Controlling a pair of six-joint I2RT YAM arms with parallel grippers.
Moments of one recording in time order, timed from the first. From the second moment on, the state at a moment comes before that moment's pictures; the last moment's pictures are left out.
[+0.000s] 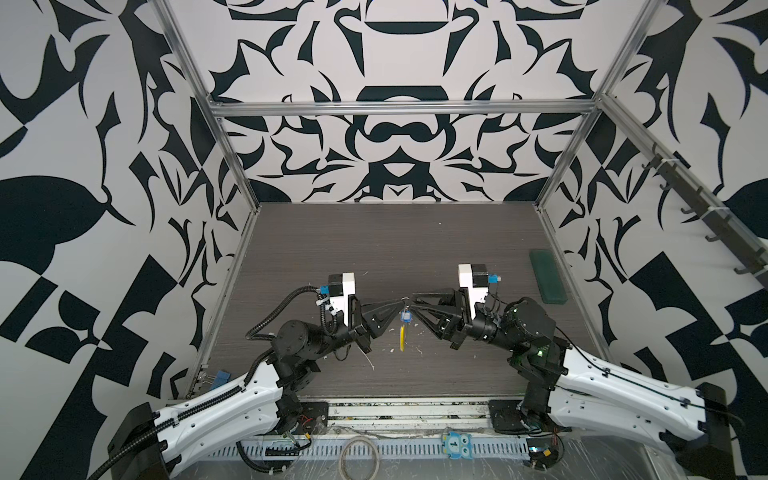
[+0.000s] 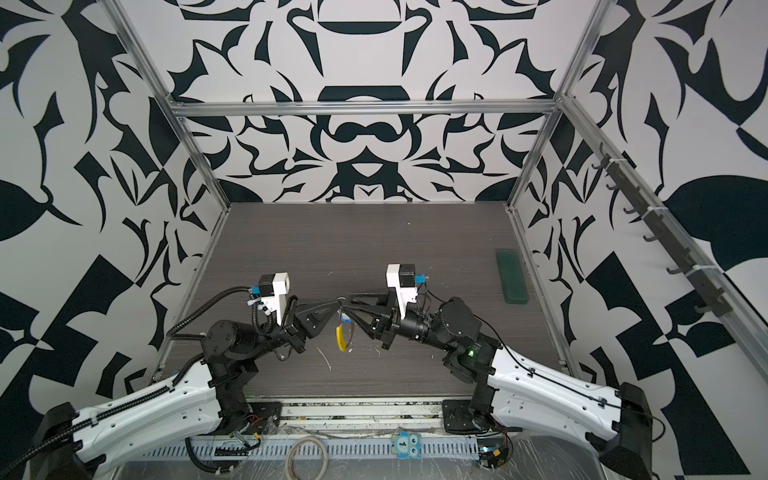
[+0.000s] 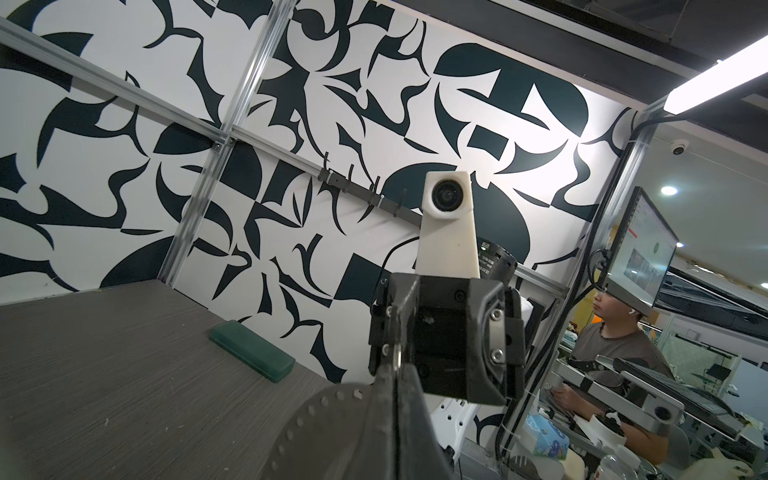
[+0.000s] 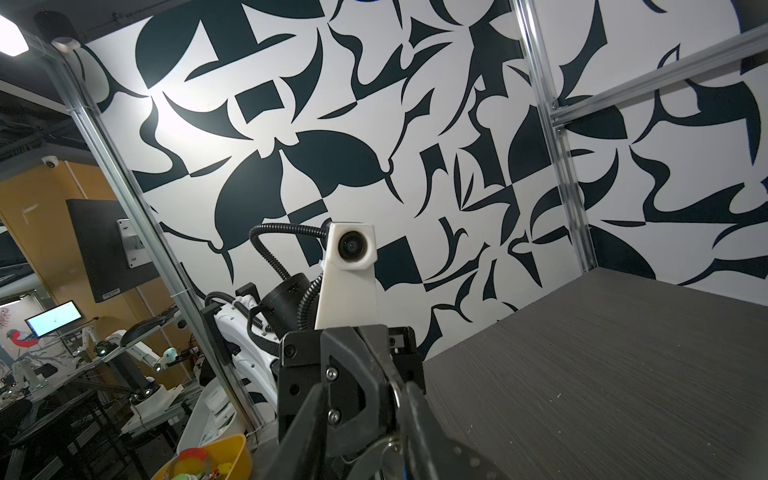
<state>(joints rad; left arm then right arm) -0.98 0.76 0.40 0.81 0.31 -0.61 1.04 0.84 0.63 0.49 -0.29 0.49</state>
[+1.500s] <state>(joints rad) -0.98 0.75 0.40 0.84 0.30 -0.63 1.04 0.88 0.63 0.50 -0.30 0.50</state>
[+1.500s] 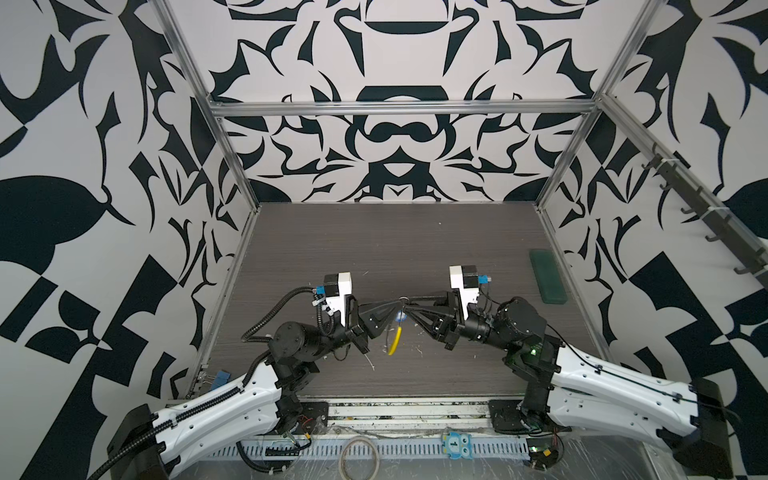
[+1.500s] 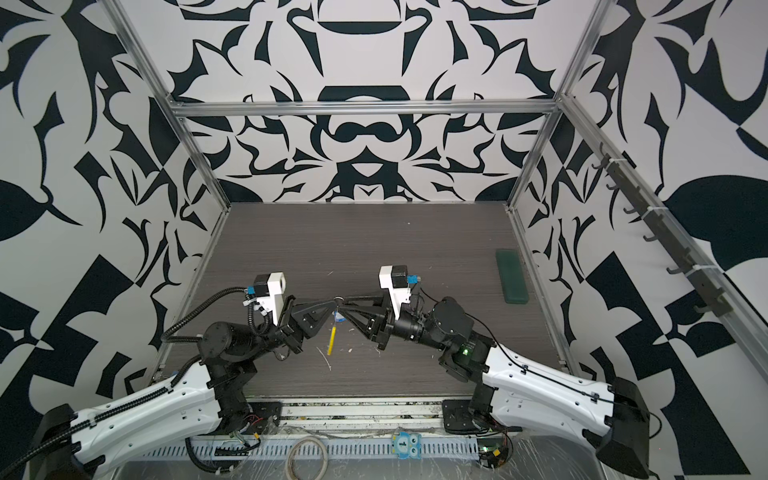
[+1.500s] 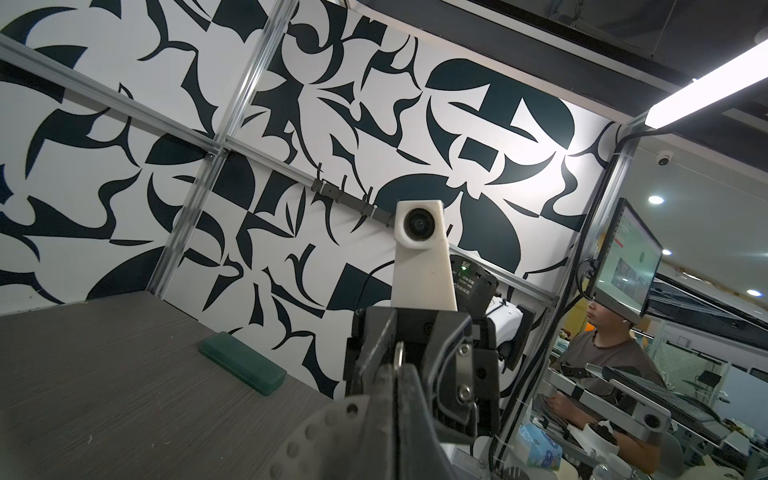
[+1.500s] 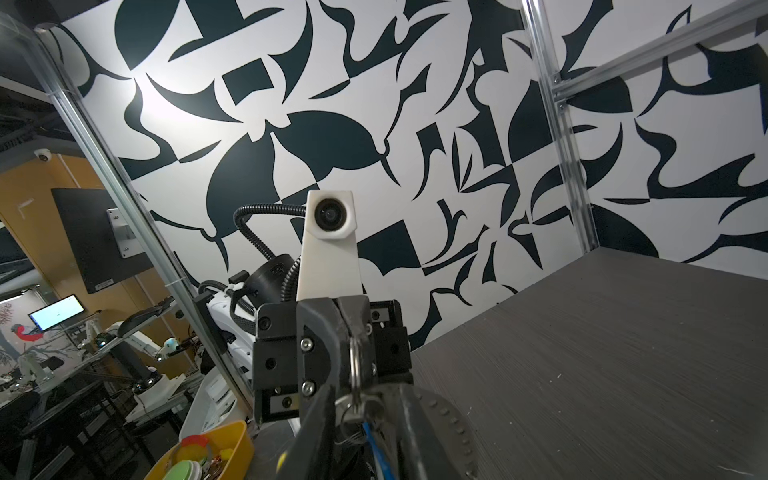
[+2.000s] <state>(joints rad) -0.98 0.76 0.39 0.84 0.31 -0.63 1.04 0.88 0.64 0.51 -0.31 0.50</state>
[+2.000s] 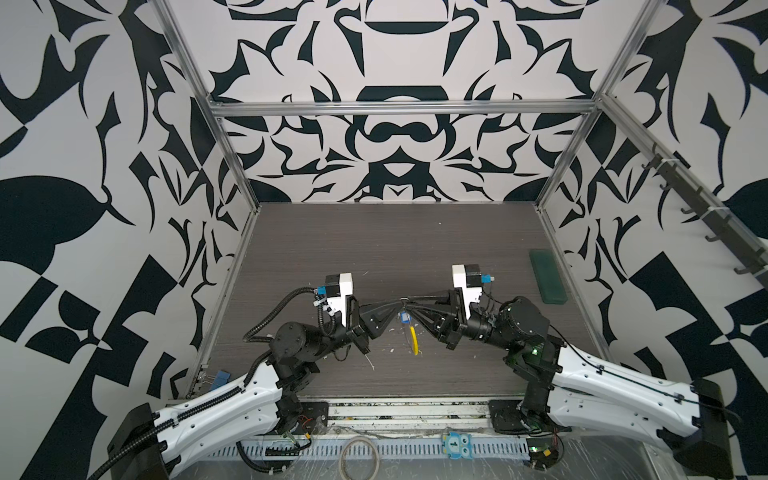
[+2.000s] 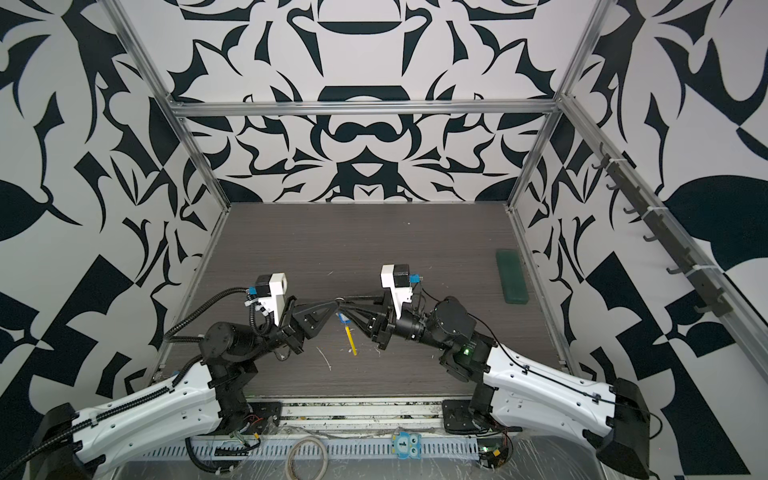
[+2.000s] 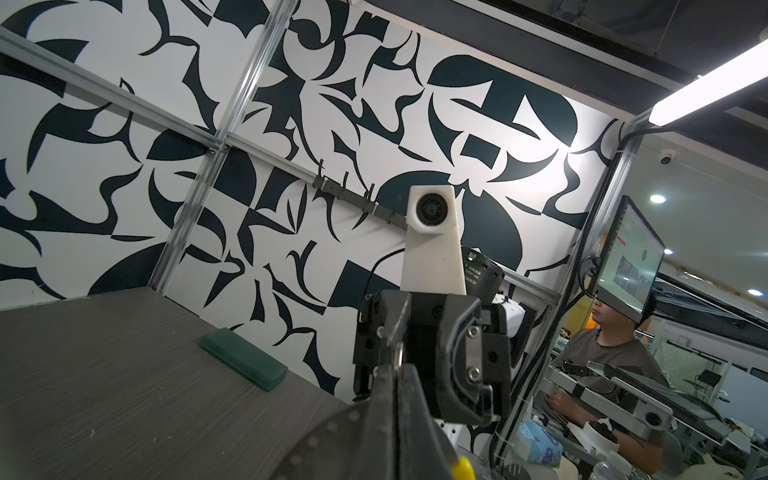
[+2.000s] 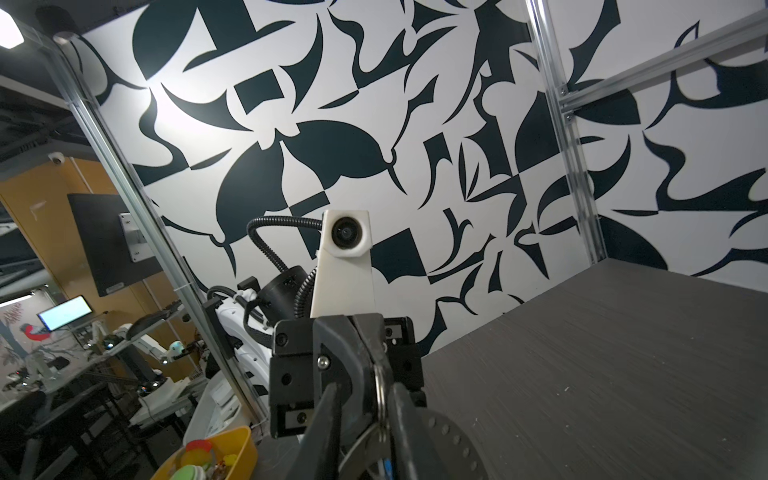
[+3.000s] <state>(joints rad) -0.98 0.47 0.53 0.23 0.34 -0.59 1.04 0.92 1.10 -0.43 -0.45 0.24</state>
